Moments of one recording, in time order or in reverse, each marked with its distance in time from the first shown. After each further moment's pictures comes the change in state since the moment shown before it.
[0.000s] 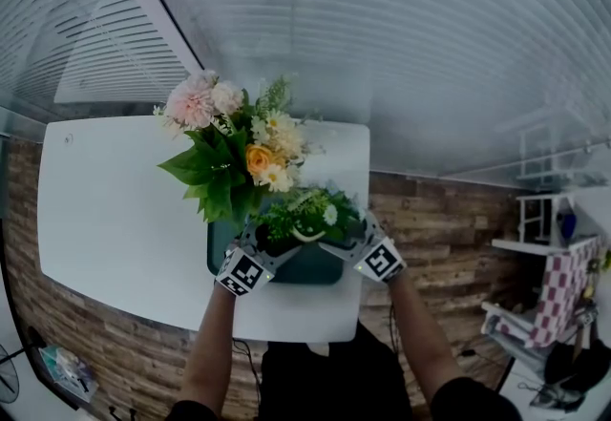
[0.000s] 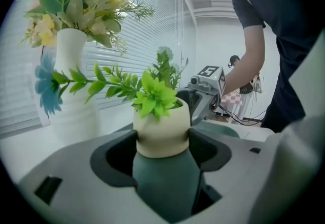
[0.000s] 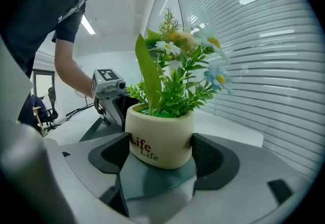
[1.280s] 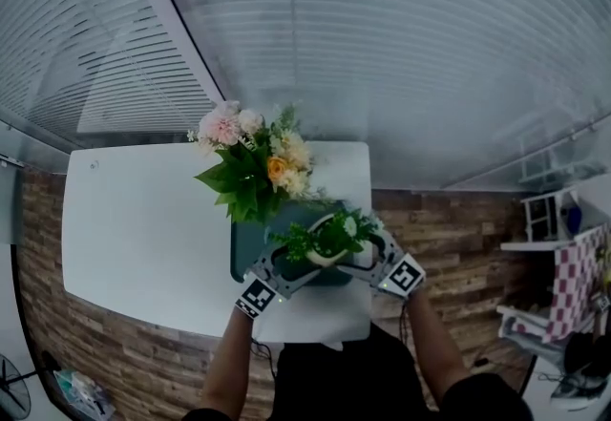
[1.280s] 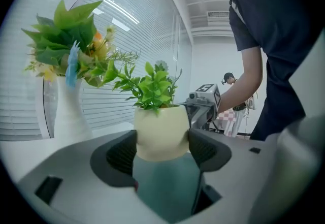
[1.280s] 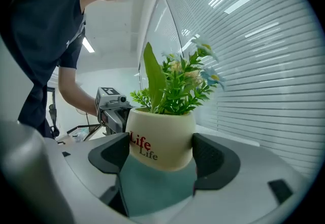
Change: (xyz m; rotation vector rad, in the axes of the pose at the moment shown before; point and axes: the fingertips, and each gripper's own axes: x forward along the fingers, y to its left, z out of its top) left arm -0.047 -0.038 0.069 -0.034 -0.181 -0.049; right arm -0.055 0.034 0.052 0.085 -0.190 0.023
